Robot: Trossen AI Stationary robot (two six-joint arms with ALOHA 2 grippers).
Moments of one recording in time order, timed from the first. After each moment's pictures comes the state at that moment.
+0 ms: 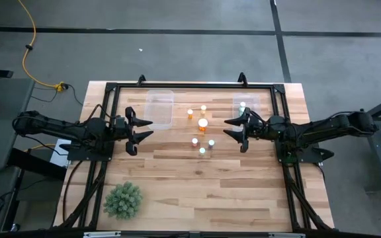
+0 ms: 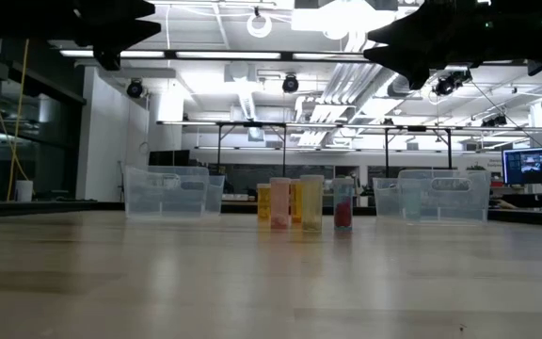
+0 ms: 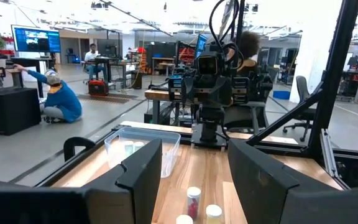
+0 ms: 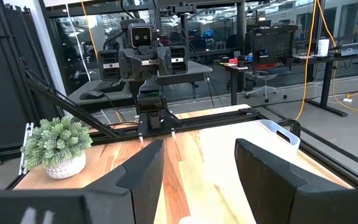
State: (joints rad) left arm -0.01 0.54 0.23 0.42 -0.29 -0.01; right arm 0.00 0.92 0.30 0.68 0.13 0.08
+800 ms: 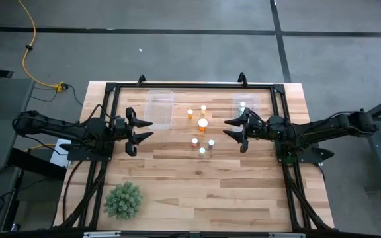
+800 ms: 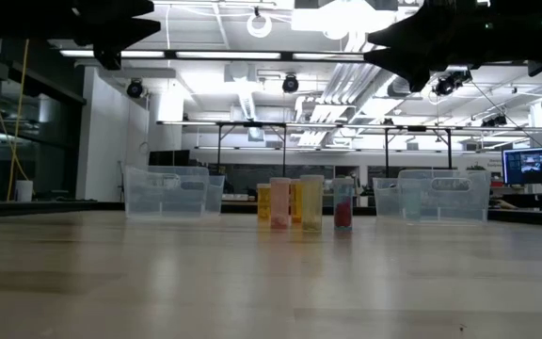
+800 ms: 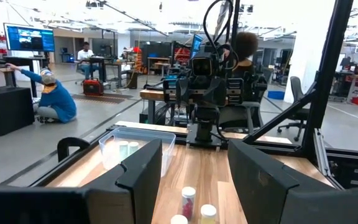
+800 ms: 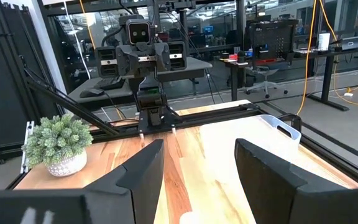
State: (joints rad) left arm -0.01 0.54 0.23 0.42 -0.27 -0.02; right arm 0.00 0.92 0.30 0.66 0.13 0.10
